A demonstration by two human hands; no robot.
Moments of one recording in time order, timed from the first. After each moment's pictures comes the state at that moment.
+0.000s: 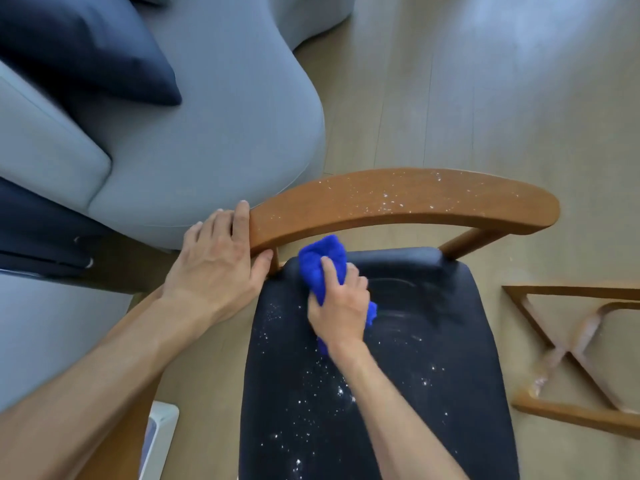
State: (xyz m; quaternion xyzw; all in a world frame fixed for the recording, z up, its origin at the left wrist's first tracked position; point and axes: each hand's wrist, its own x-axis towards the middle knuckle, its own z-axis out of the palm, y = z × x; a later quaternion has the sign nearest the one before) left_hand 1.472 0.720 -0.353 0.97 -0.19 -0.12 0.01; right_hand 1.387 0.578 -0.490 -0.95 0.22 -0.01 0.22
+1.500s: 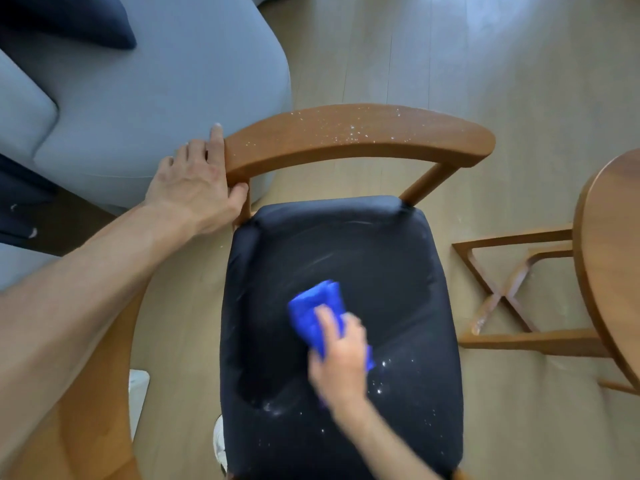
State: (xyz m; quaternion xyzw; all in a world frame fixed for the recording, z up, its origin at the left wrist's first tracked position) left_hand 1.473 0.723 -0.357 0.97 -0.21 -0.11 0.02; right_hand 1.198 0.602 -0.489 -0.94 0.23 -0.02 0.26
